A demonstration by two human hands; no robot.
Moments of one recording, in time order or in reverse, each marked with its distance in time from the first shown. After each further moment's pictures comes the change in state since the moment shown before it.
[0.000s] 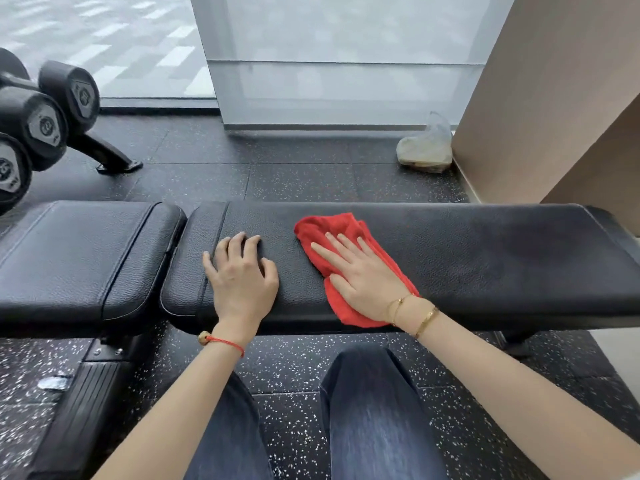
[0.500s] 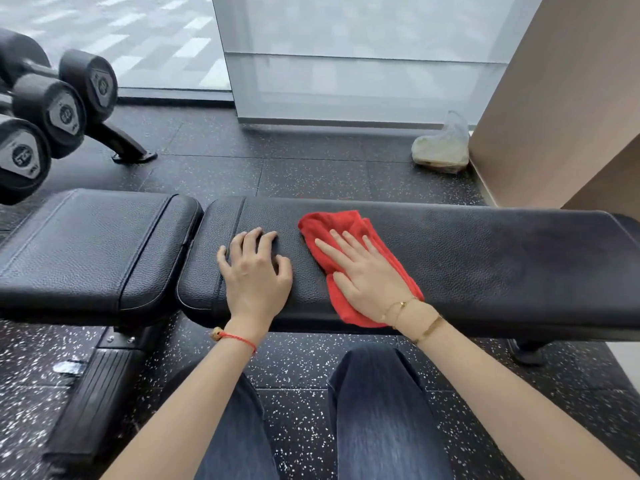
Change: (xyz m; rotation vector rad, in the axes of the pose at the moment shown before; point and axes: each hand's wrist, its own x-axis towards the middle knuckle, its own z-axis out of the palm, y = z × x) left_hand 0.001 -0.007 0.000 -0.012 0.011 0.005; right_hand 0.013 -0.022 0.001 -0.009 0.030 0.011
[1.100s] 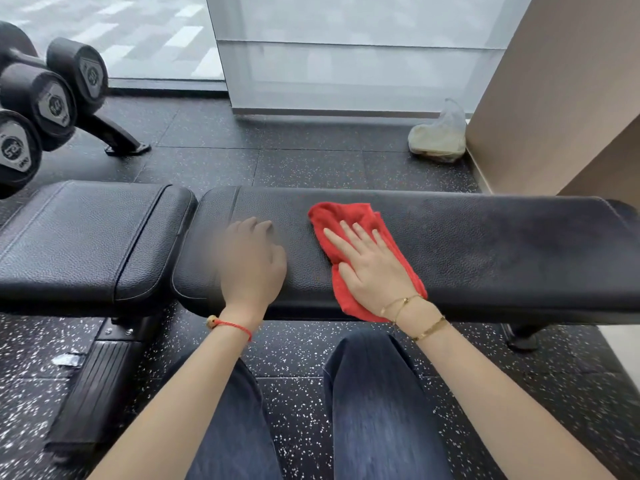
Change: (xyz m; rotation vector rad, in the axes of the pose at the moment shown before) left_hand 0.001 -0.002 0.000 -0.028 0.007 0.002; right_hand -0.015 0.002 0.003 -0.016 0.042 0.113
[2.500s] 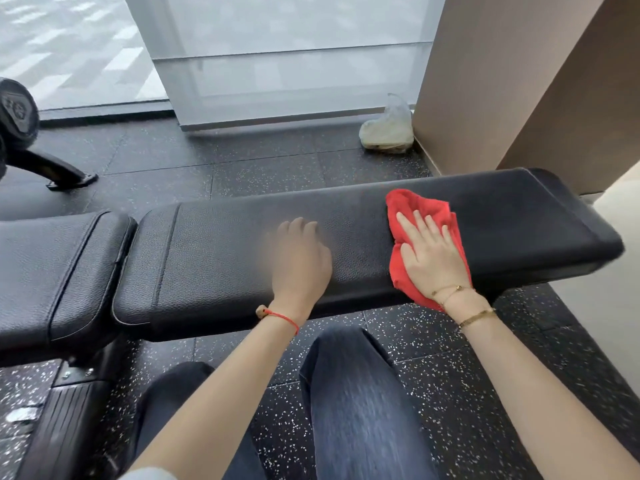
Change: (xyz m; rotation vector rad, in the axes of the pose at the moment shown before) left_hand -0.028 0.134 0.036 -0.010 -0.227 0.262; right_hand -0.081 0.130 -0.033 -0.039 0.077 0.515
